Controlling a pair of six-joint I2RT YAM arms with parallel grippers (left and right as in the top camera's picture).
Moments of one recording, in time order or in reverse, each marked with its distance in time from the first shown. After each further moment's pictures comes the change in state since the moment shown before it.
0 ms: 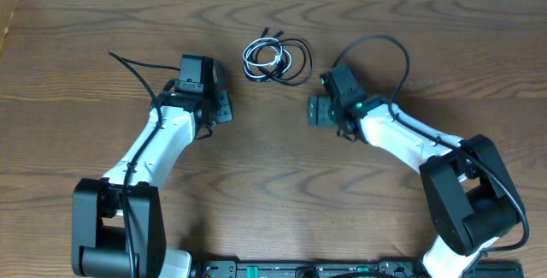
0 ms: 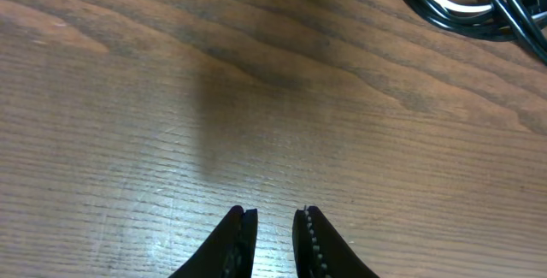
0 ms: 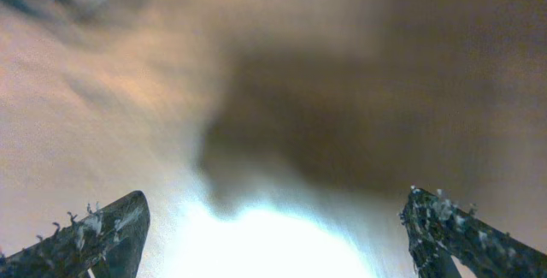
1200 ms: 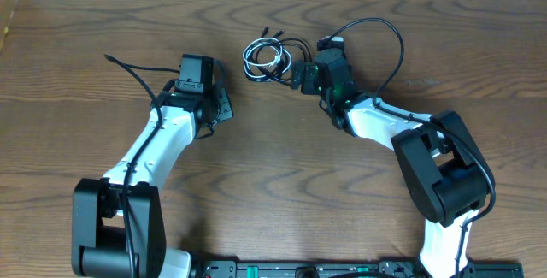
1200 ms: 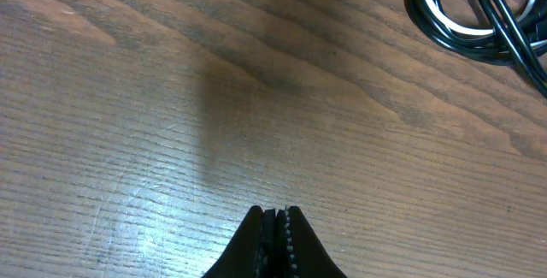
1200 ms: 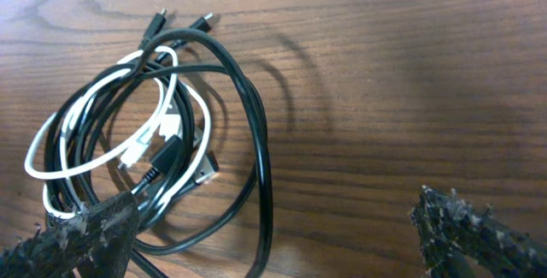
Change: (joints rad) left arm 0.000 0.000 0.000 0.007 -0.006 -0.082; right arm -0.002 0.185 0.037 0.512 0.060 -0.001
